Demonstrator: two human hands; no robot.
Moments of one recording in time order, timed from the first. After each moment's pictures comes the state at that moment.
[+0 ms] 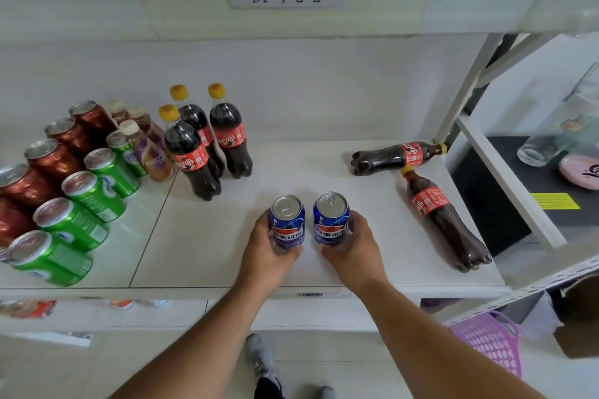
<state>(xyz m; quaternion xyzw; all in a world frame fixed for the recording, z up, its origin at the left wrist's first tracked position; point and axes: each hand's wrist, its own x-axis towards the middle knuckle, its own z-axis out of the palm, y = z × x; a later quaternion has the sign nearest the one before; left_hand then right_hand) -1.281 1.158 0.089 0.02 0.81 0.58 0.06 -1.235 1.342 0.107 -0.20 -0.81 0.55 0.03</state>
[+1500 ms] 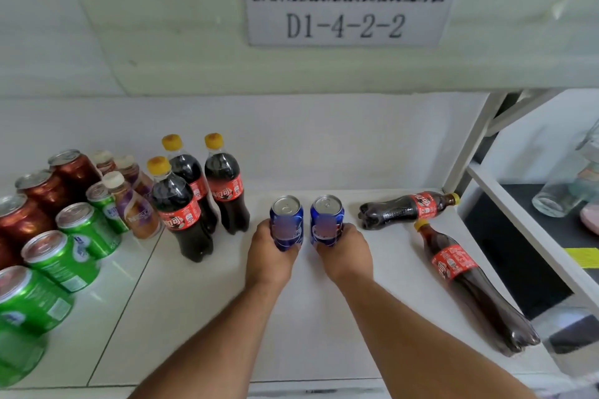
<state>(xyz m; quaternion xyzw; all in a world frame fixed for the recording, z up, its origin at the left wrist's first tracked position) -1.408 1.198 0.091 -0.03 0.85 0.53 -0.03 -1.382 1.343 0.092 -0.28 -0.87 0.39 0.07</state>
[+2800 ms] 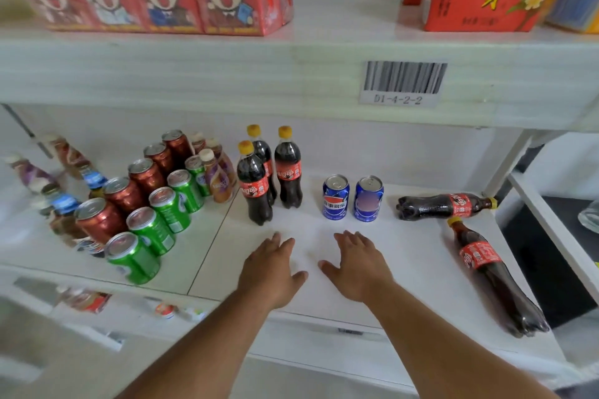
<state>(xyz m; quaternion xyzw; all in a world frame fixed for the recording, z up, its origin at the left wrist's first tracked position) -1.285 1.093 0.175 0.06 0.98 0.12 0.13 -1.287 1.285 0.165 0.00 -0.98 0.16 -0.12</state>
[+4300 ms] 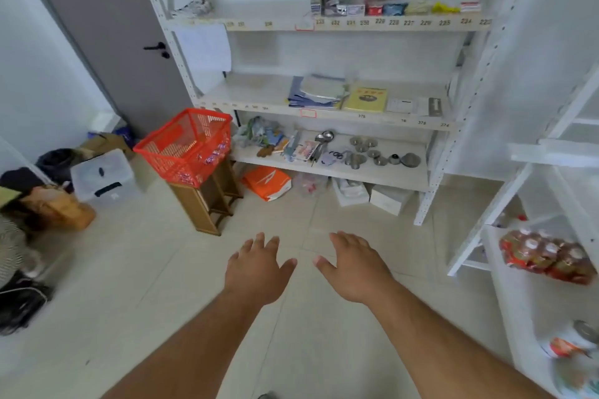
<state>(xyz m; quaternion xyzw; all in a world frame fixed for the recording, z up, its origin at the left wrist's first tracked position) -0.696 0.776 0.185 -0.74 0.65 0.13 0.05 -0.899 0.759 0.176 0.75 -0.62 0.04 -0.23</state>
